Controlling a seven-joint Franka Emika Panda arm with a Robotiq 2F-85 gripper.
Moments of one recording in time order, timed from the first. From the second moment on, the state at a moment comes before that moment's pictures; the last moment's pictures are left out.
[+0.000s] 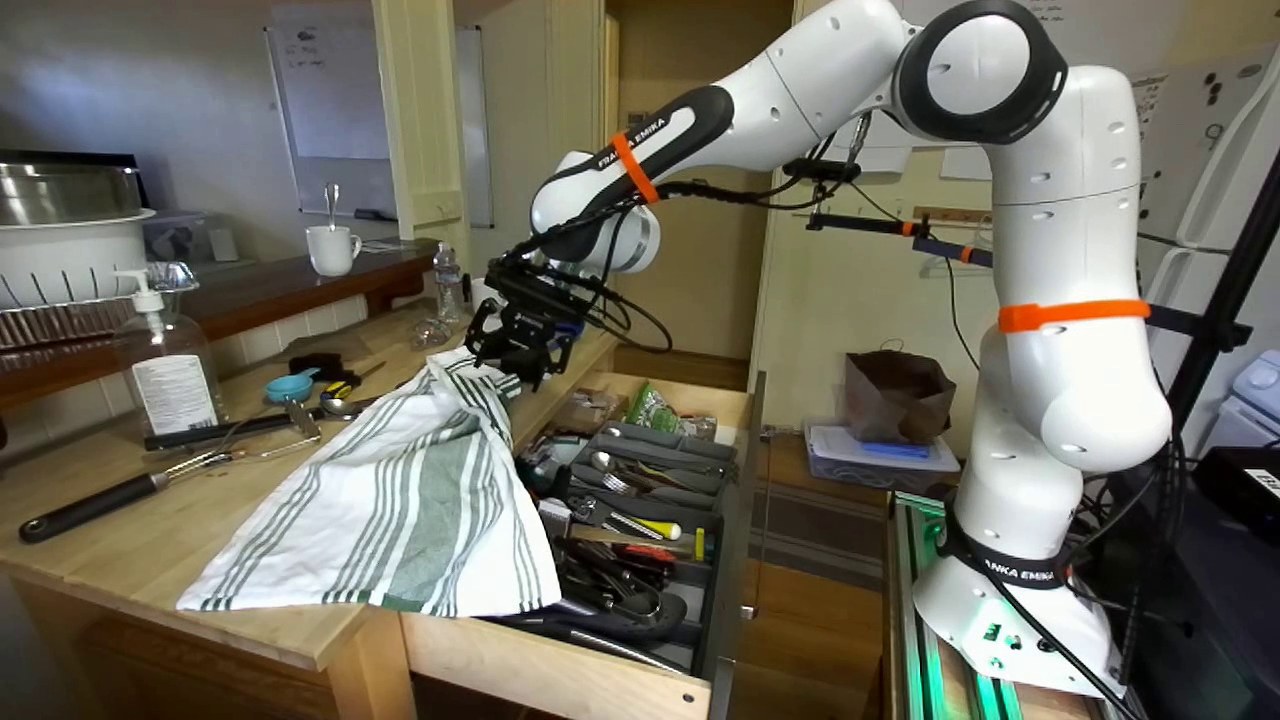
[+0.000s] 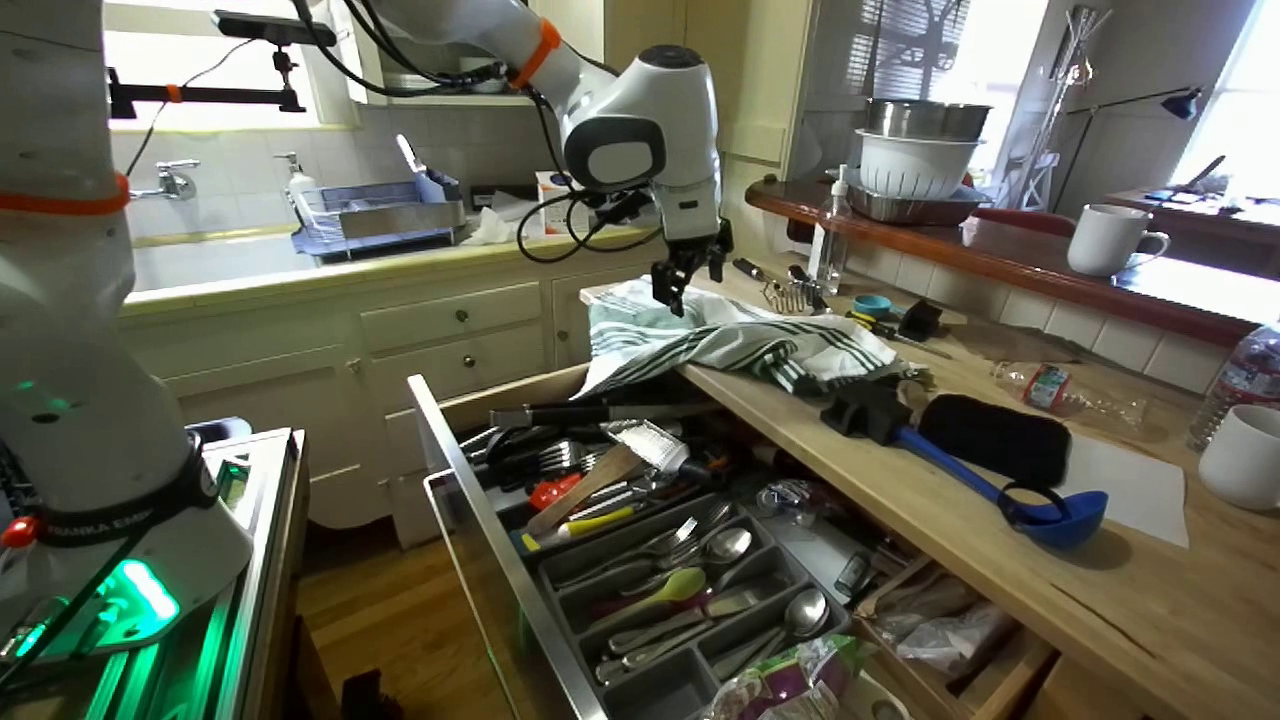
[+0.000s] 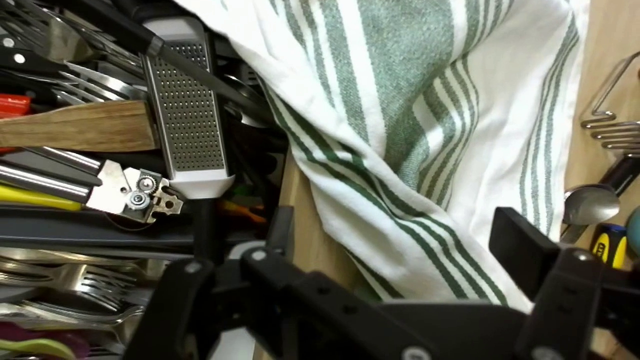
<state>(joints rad) 0.08 0.25 -0.06 -1.99 0.42 2.55 0.92</state>
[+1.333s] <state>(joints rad) 0.06 0.25 0.08 -2.26 0.50 2.48 0.38</state>
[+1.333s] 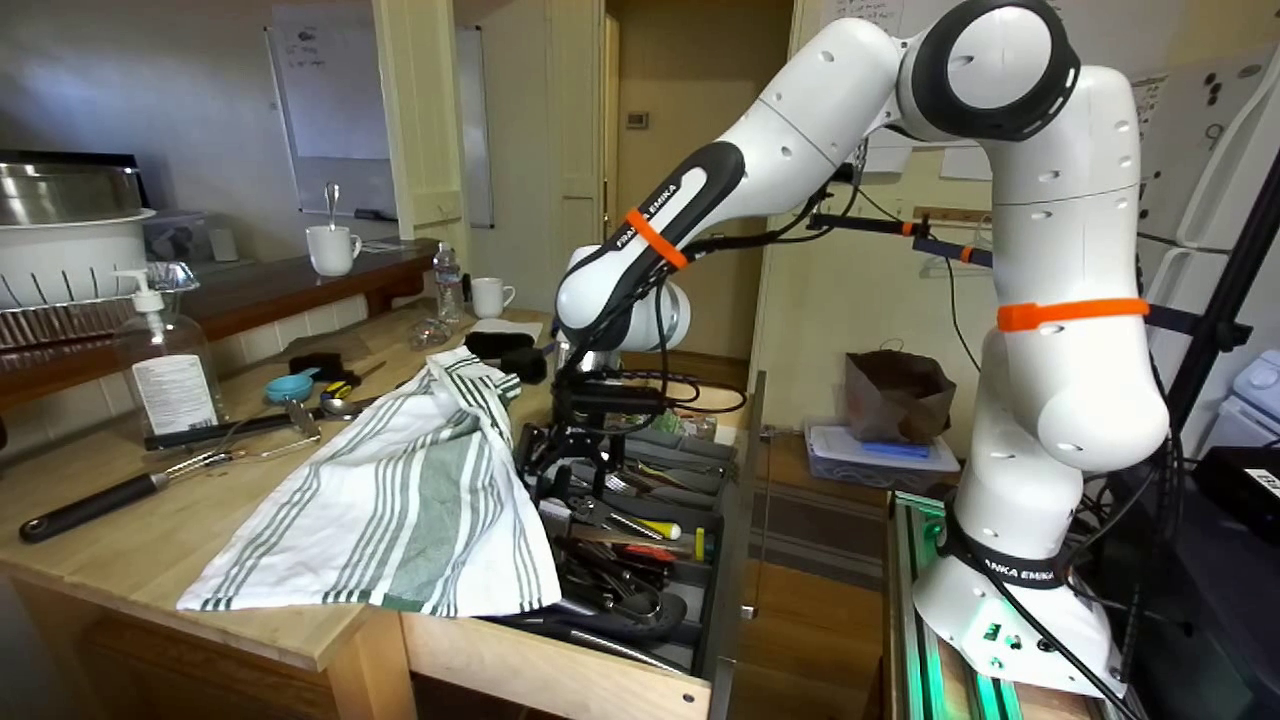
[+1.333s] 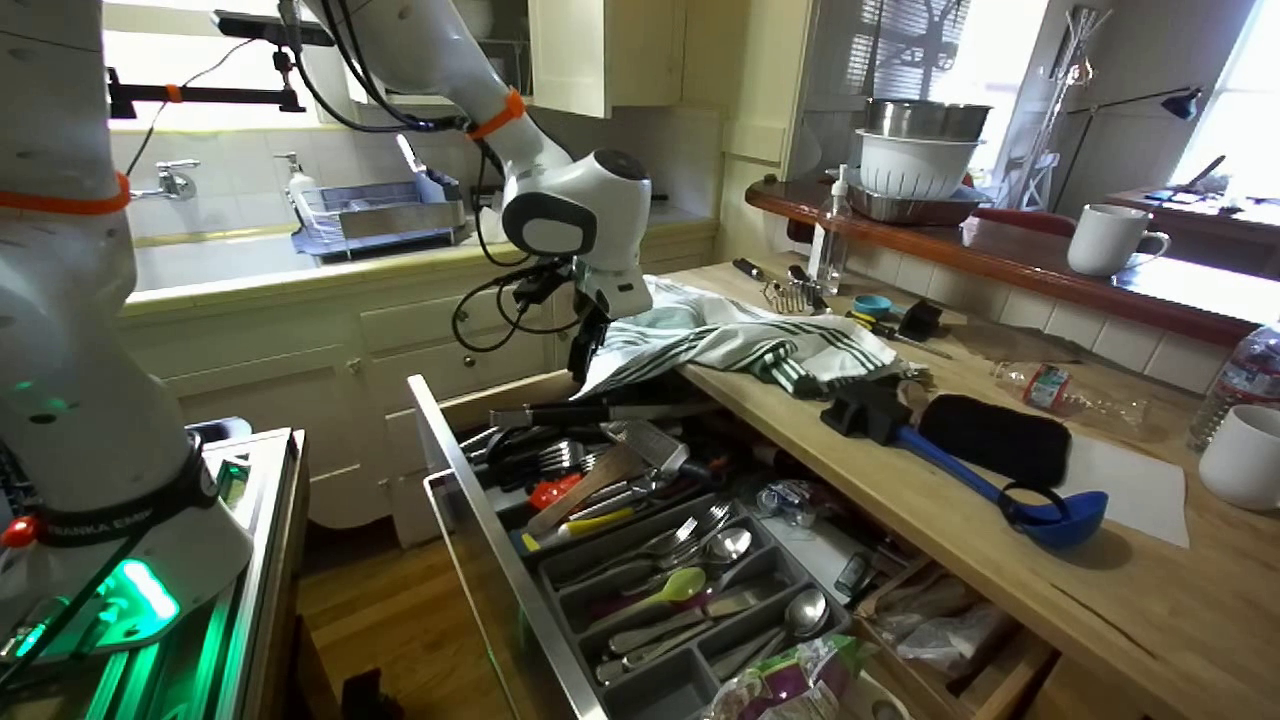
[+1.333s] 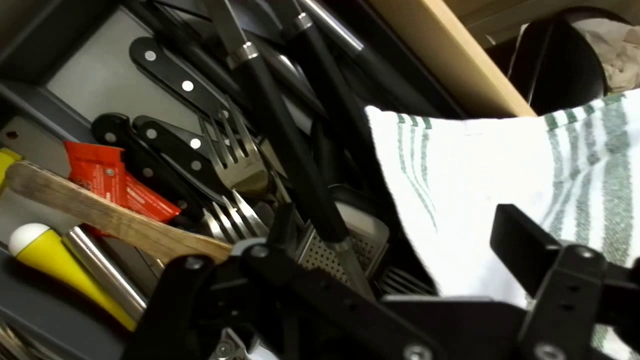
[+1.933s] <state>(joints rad) 0.06 0.24 0.08 -2.26 0.49 2.47 0.37</state>
